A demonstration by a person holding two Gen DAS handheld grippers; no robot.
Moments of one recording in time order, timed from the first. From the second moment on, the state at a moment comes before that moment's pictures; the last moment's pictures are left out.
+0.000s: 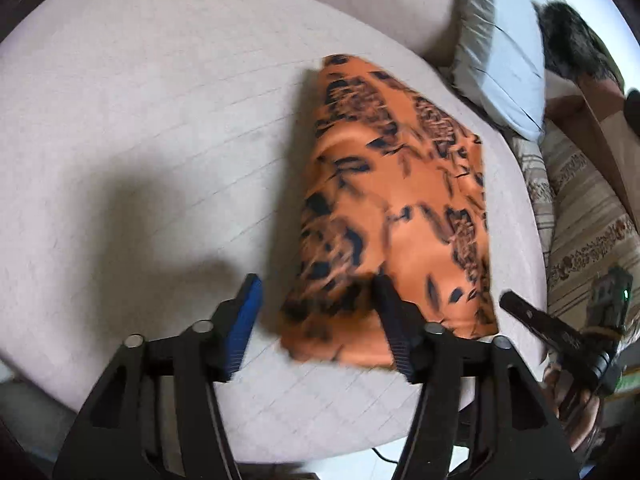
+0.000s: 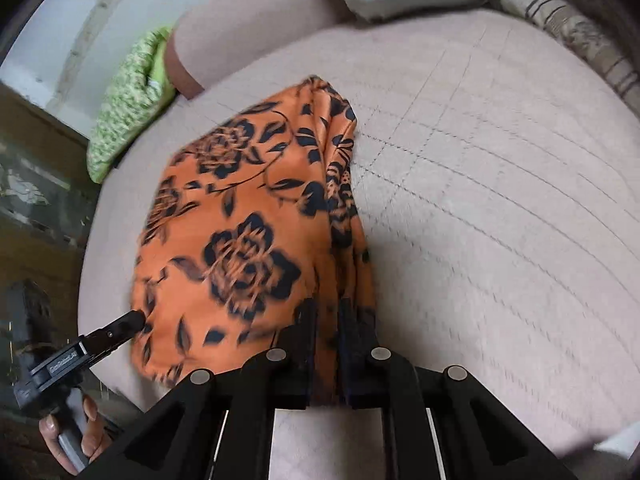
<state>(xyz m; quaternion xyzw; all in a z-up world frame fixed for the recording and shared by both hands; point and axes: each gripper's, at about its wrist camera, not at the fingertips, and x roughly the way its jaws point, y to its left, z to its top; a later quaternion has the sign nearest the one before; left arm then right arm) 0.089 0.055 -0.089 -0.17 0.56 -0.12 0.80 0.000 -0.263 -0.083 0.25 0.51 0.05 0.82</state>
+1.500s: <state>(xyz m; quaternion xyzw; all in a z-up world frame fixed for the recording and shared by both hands) 0.047 0.030 -0.095 -0.07 0.51 -0.10 0.85 -0.011 -0.264 -0.120 0.30 0.56 0.05 0.77</state>
